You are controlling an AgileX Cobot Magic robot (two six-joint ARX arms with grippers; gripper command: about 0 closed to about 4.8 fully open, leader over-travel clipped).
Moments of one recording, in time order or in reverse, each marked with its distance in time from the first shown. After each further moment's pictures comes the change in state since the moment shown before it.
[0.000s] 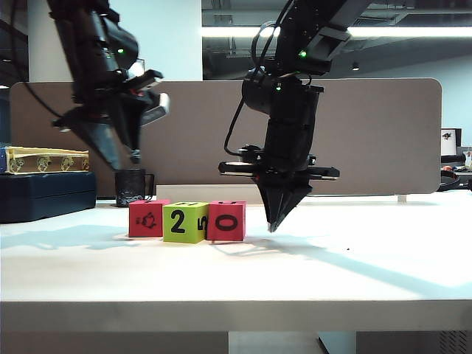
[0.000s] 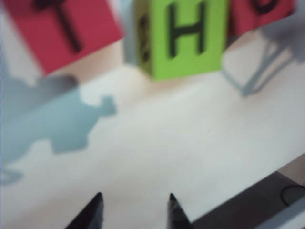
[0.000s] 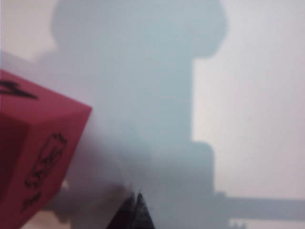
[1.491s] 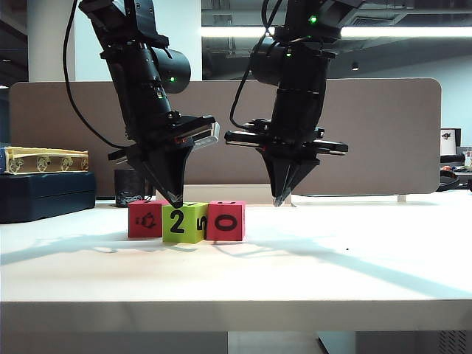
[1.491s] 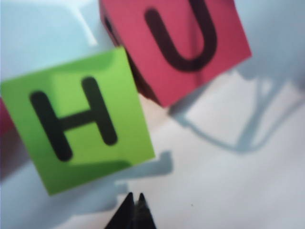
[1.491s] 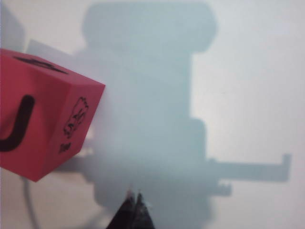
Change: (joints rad) left arm -0.164 0.003 -0.200 0.347 -0.081 -0.024; right arm -0.010 -0.084 0.007 -0.077 -0.020 0.005
